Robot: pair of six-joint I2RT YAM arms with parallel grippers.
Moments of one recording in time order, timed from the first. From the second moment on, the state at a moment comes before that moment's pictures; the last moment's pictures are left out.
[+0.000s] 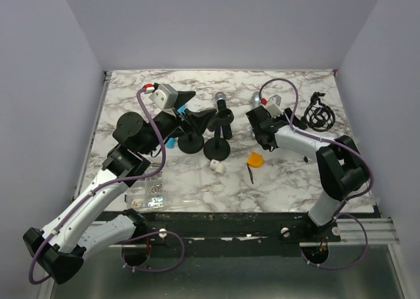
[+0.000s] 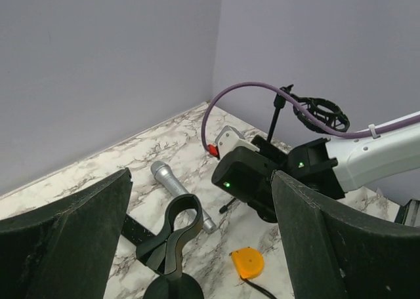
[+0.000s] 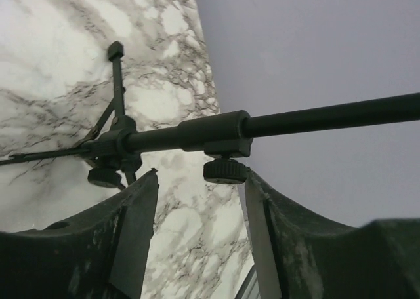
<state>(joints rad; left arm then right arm) -0.64 0.93 0.99 0.18 0.19 -0.16 0.53 1.73 1.06 -0.40 1.31 -0.02</state>
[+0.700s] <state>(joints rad) -0.64 0.97 0.99 0.18 0.19 -0.16 0.54 1.56 0.91 -0.13 1.23 0.14</state>
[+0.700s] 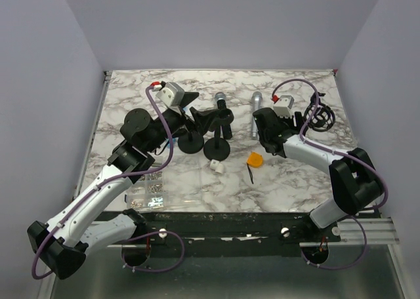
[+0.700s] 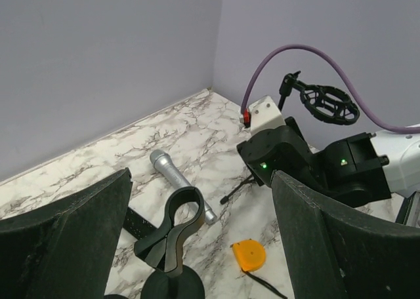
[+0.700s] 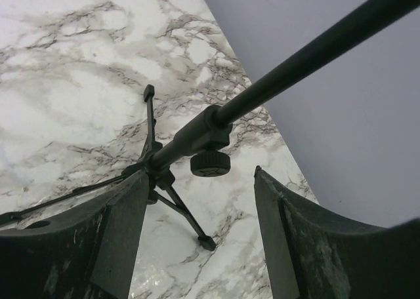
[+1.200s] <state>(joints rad) -0.64 0.98 0.99 0.18 0.19 -0.16 0.54 1.56 0.86 0.08 1.28 0.09</state>
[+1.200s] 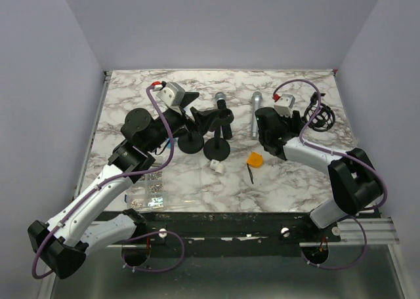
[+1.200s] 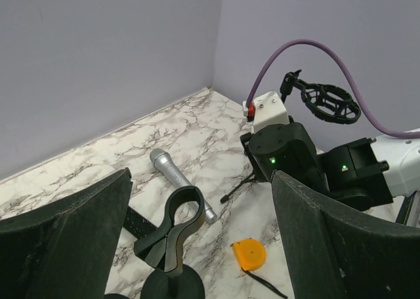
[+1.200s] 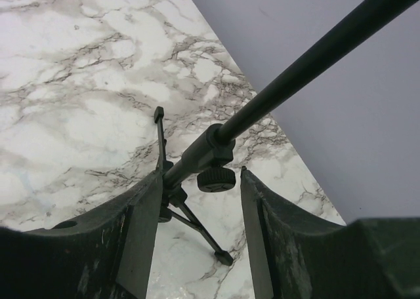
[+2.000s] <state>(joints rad) -0.64 0.98 0.99 0.18 0.19 -0.16 0.51 1.54 0.85 0.13 1.25 -0.04</state>
